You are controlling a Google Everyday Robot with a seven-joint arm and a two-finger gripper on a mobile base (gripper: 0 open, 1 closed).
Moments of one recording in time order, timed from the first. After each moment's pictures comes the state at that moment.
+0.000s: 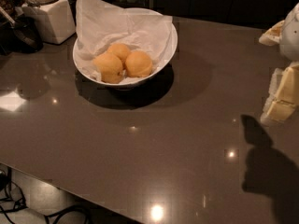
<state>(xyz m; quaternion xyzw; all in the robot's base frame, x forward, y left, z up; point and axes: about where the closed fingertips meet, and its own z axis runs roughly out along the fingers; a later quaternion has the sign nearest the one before) 0.438 -0.217 0.977 -0.60 0.78 -0.03 0.16</state>
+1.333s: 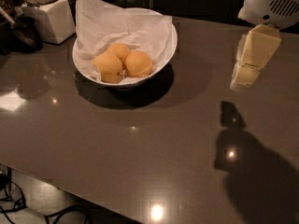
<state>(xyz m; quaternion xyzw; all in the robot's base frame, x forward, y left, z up) 0.484 -0.176 1.006 -0.59 0.79 -0.06 0.14</state>
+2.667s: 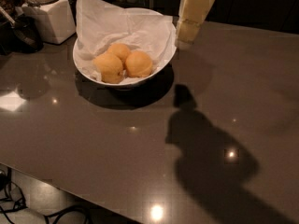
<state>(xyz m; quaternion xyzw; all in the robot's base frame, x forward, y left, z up) 0.550 -0.075 1.055 -0.63 0.75 -0.05 0.21</state>
